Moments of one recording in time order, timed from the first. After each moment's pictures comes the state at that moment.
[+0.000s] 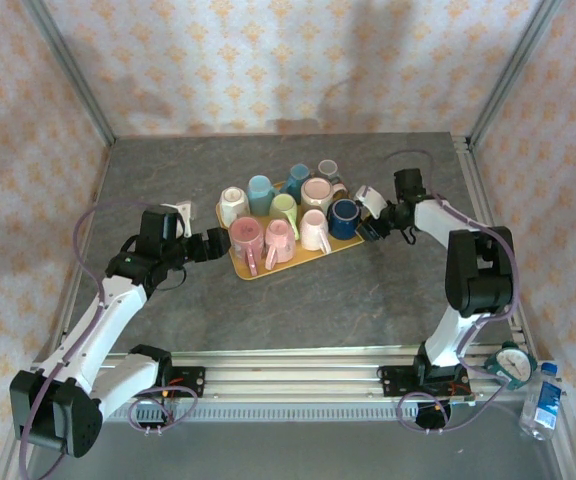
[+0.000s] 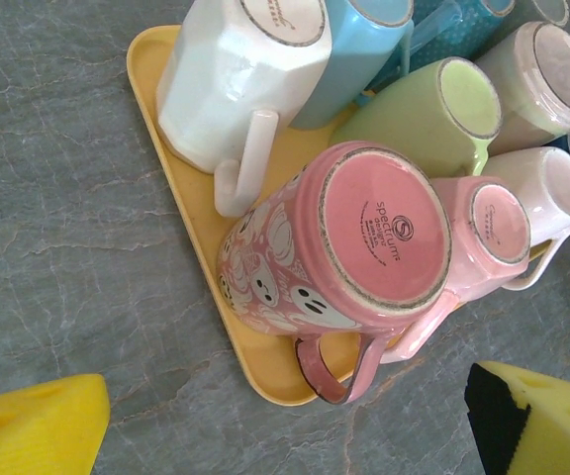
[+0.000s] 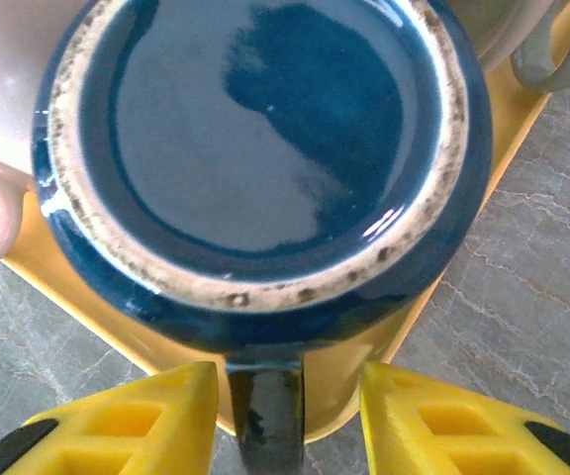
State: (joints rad) left arm -0.18 0.99 0.76 -0.53 0.21 -0.43; right arm 0.09 1.77 1.12 -0.47 -0.49 -0.75
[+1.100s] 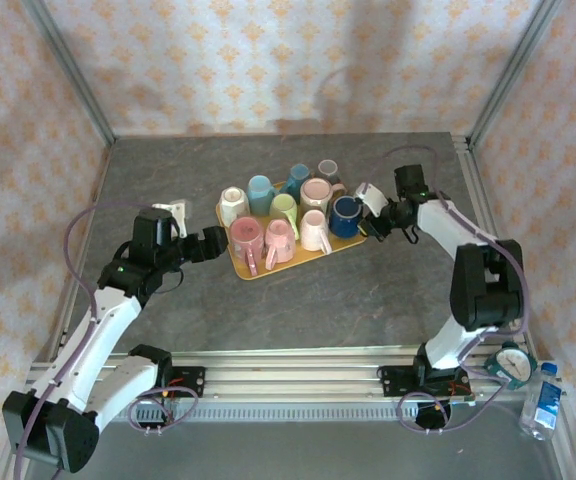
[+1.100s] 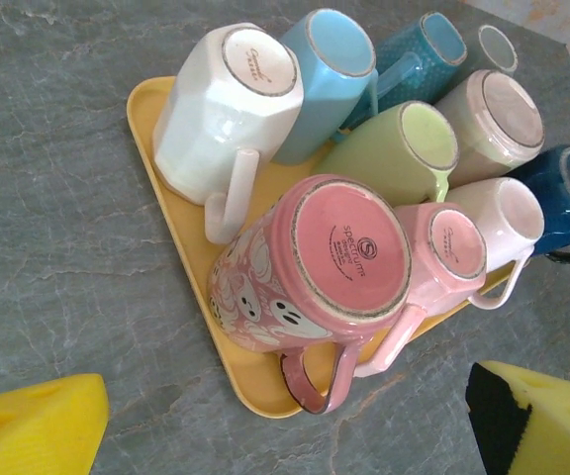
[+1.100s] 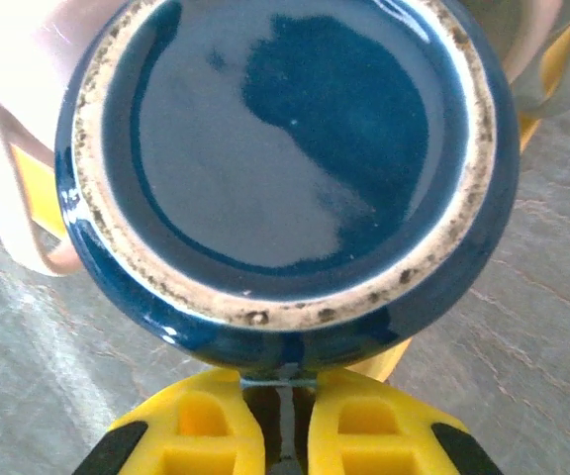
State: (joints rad) left arm -0.19 0.90 0.76 -0.53 0.18 -0.44; right arm 0.12 1.63 1.12 -0.56 -0.47 -0.69
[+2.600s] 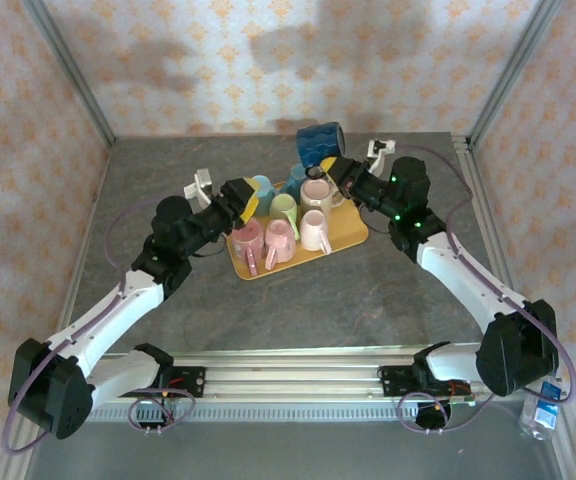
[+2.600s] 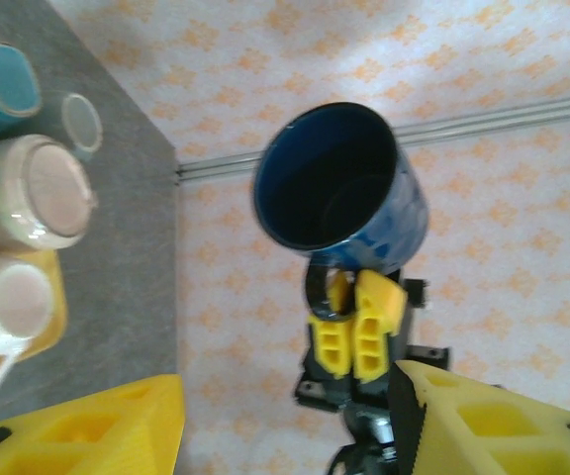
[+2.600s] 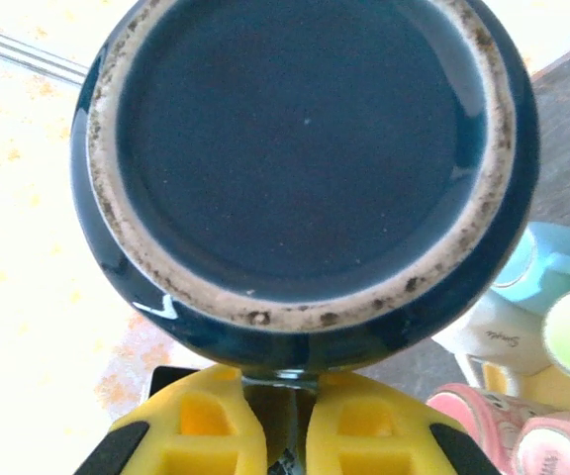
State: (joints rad) left arm -0.40 1.09 0.75 0.32 0.33 -1.39; right arm 0.39 1.30 1.00 0.24 -0.50 1.14
